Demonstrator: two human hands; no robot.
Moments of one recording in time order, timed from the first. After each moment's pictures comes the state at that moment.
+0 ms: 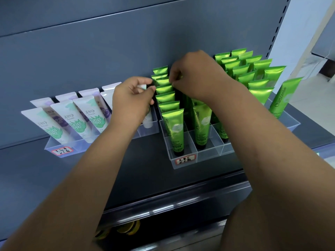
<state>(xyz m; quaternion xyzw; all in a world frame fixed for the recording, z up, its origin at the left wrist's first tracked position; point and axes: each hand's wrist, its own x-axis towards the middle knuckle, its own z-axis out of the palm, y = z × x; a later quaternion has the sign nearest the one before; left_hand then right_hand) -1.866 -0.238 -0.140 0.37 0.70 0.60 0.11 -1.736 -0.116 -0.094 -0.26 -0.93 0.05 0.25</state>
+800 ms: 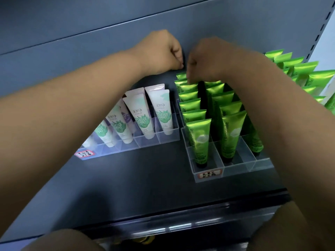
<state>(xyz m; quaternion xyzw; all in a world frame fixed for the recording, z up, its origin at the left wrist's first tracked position) -1.921 -0.169 -0.039 0.63 0.76 0.14 -0.05 -1.779 -0.090 -0.059 -0.24 -0.96 -0.01 0.13</state>
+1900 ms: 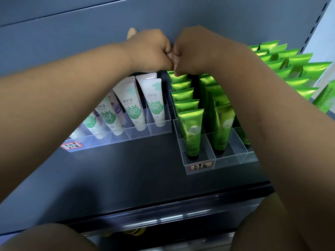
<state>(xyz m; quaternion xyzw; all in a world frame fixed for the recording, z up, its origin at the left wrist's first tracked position) -1.932 -0.163 -0.065 0.60 0.78 0.08 -0.14 -1.794 -0.095 -0.065 -0.23 -0.97 -0.02 0.11</state>
